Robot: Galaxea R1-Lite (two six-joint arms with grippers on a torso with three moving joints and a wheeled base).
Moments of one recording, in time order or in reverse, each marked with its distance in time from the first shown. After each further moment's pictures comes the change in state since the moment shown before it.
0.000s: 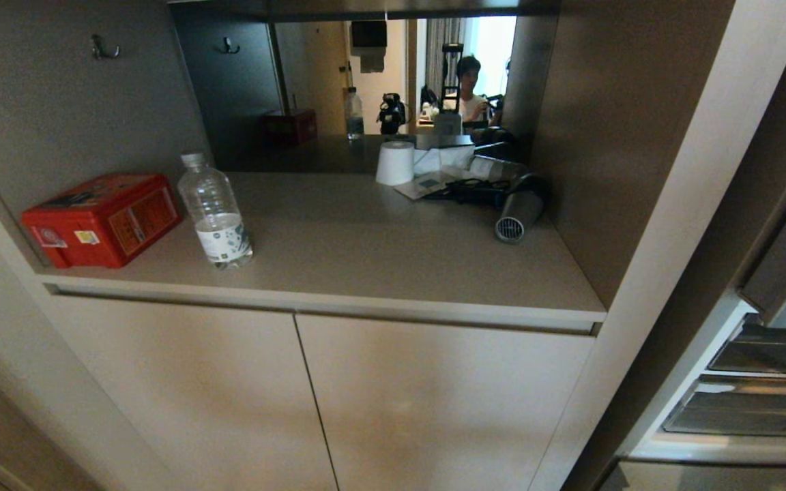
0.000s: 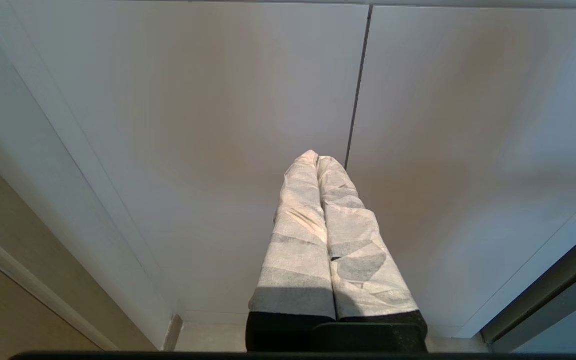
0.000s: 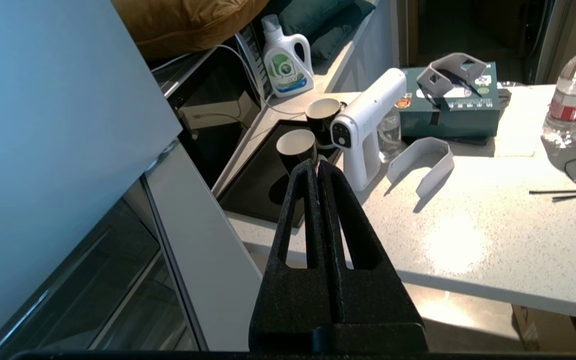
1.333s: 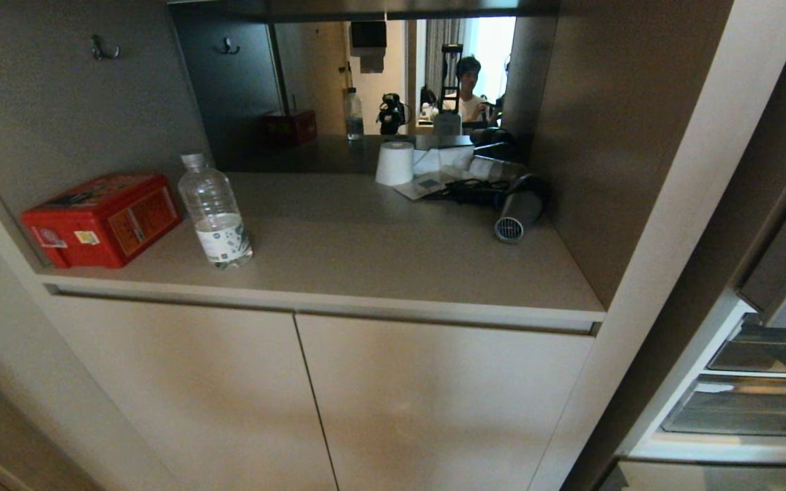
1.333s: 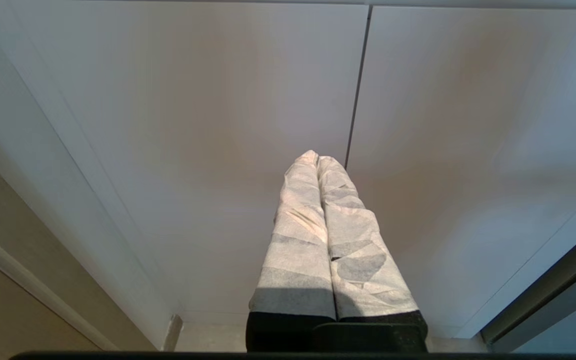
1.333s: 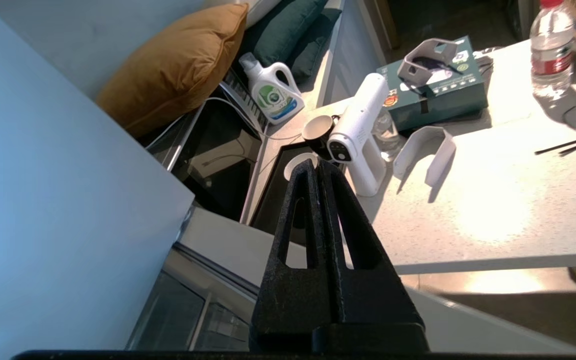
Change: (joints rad) left arm 0.000 0.000 0.000 0.000 0.000 0.000; right arm -0.009 -0.003 -0.249 0.275 -0.110 0.237
